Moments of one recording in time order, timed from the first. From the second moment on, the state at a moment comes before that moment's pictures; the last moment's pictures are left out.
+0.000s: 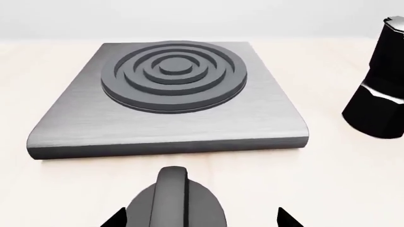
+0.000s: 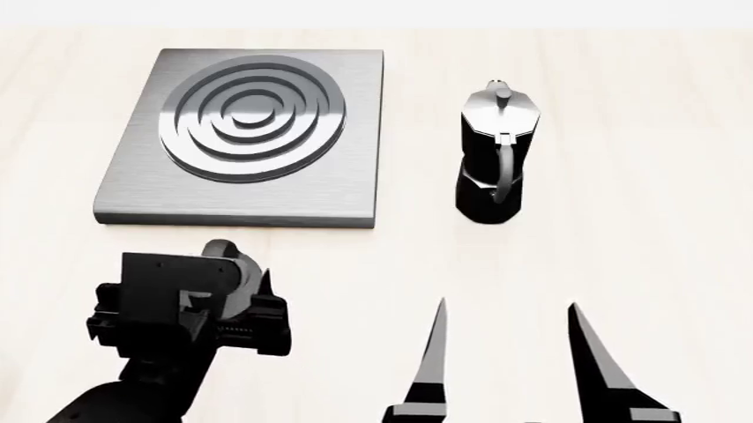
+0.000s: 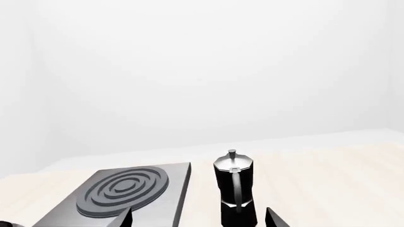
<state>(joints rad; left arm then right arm) -0.64 -0.13 0.42 -0.35 -0.40 -0.35 -0.29 0.03 0.35 -0.24 -0.66 0.38 0.23 0.40</state>
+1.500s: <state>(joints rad) -0.69 -0.07 0.49 -0.66 -0.39 -0.16 -0.25 0.03 0.36 -0.27 -0.64 0.39 0.22 0.42</state>
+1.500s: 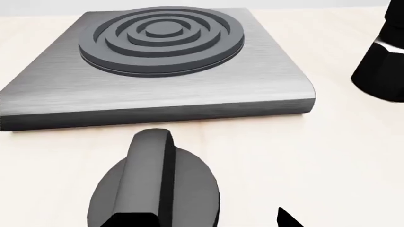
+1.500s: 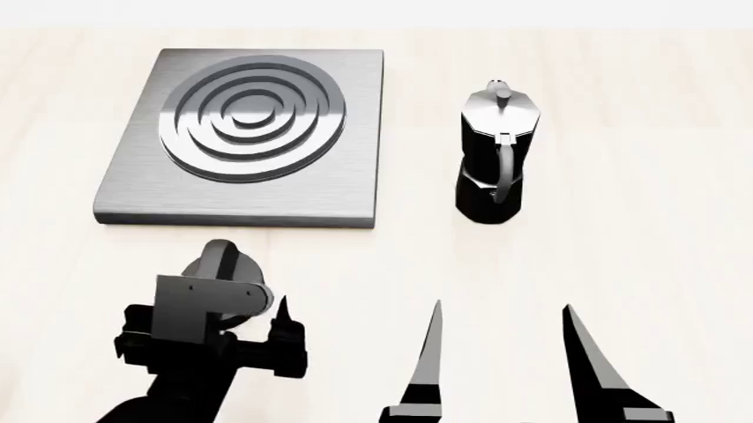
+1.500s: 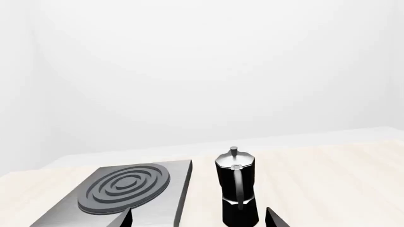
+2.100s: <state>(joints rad) -0.69 -0.06 0.54 -0.65 -0.40 -0.16 -0.27 0.04 0.37 -0.27 -0.64 0.39 0.21 0.43</state>
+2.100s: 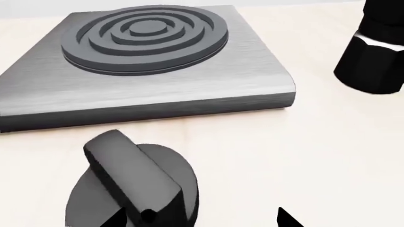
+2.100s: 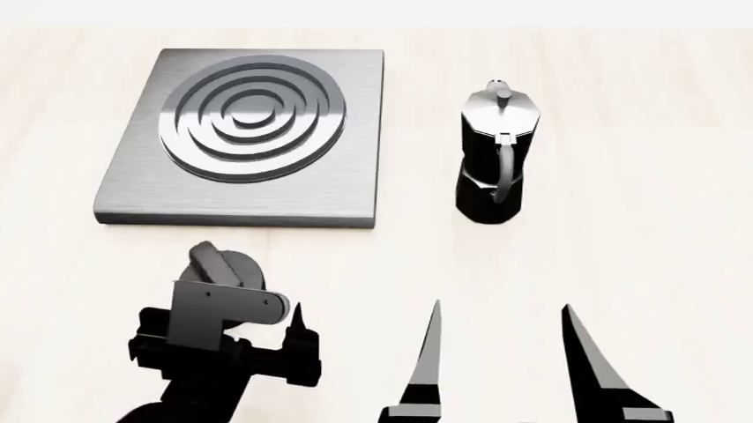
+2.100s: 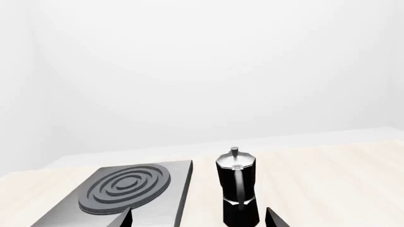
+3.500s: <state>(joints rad) -0.81 -0.04 0.69 -0.78 -0.48 -0.12 -0.28 0.04 0.39 -0.27 -0.65 0.41 0.20 0.44</state>
